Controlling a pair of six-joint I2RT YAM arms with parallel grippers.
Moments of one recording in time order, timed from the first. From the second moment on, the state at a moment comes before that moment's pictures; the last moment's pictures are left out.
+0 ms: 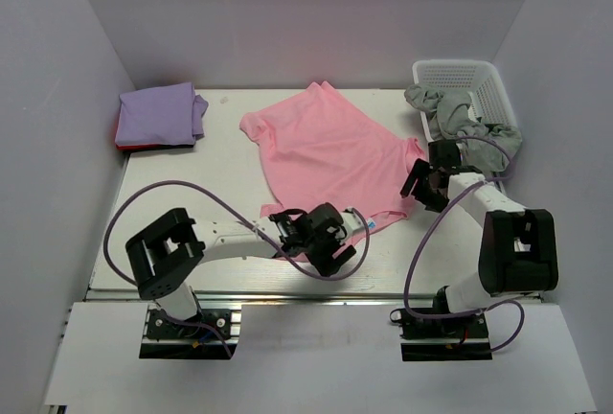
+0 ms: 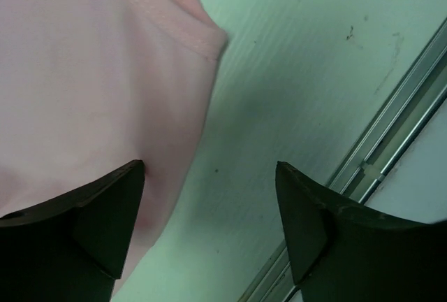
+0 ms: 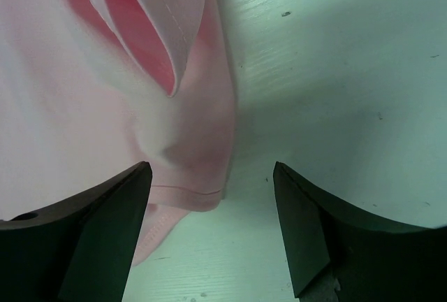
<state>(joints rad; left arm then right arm) -1.09 1.63 0.94 -0.24 0.05 -0.08 0.09 1.49 0.87 -0.45 0.04 0.50</state>
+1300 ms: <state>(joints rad) -1.14 1.25 0.92 -0.06 -0.44 -0.05 0.07 1.16 0.86 -0.28 -0.18 0.43</state>
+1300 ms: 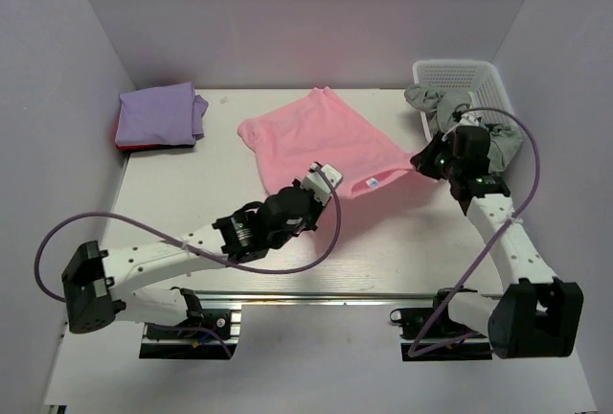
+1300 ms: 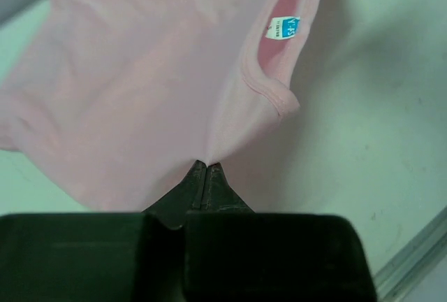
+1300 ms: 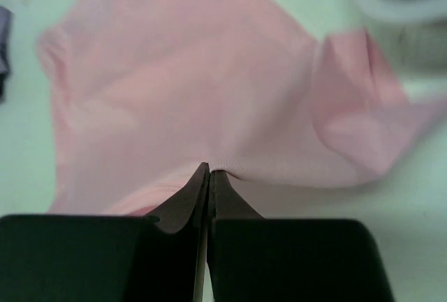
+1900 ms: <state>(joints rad) -1.14 1.06 1.39 -0.09 -0.59 0.32 0.07 1.12 1.59 -0.35 -0.34 0.22</state>
